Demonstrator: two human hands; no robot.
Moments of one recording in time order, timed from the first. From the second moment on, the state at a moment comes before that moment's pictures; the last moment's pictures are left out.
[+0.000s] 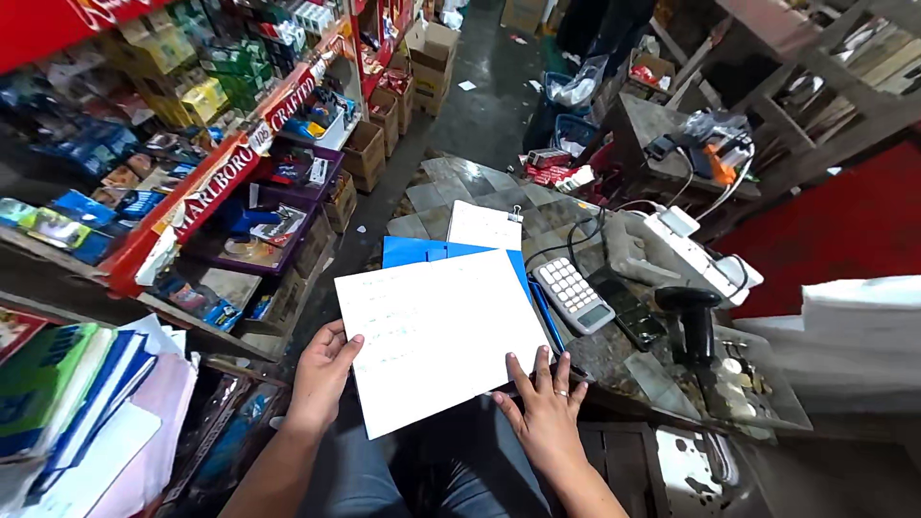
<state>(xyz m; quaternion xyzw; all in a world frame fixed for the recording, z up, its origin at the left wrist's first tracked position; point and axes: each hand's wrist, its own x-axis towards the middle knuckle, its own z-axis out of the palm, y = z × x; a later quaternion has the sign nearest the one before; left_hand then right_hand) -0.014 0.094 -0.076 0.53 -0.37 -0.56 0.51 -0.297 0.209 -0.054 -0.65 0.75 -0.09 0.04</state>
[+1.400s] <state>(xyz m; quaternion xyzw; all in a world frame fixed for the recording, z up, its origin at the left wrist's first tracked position) -0.003 0.081 -0.061 0.52 -0.40 -0.57 0.50 -0.282 0.202 -0.060 -0.68 0.72 -0.11 -0.01</state>
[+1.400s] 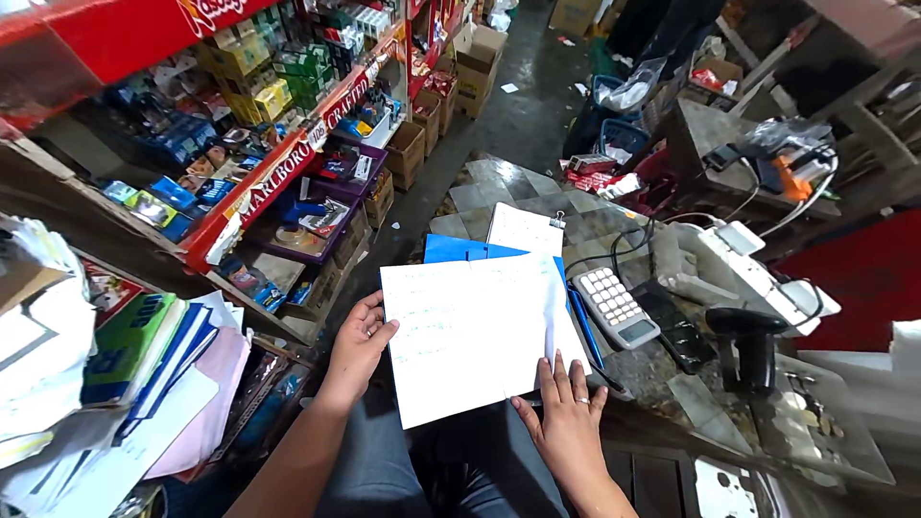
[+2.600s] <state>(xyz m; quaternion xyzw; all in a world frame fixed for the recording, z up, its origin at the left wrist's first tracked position) -0.012 0.080 -0.065 0.52 -0.42 -0.57 0.49 -0.278 0.208 -0.056 -0.75 0.57 -0.32 0.01</state>
